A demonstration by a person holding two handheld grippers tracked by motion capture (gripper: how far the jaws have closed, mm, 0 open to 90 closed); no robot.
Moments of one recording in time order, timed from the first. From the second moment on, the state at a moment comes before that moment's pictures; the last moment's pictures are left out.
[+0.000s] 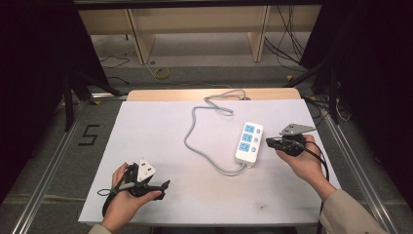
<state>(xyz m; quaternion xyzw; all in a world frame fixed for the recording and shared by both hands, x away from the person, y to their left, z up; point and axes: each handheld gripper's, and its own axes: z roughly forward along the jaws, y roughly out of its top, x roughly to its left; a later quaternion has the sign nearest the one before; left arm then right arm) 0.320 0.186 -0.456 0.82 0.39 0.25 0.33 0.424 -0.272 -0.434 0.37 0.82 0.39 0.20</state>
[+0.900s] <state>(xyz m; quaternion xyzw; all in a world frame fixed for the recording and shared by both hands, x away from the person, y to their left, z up) 0.319 0.184 -0.456 0.83 0.39 0.25 0.33 0.450 -0.257 -0.436 0.38 0.83 0.37 0.20</state>
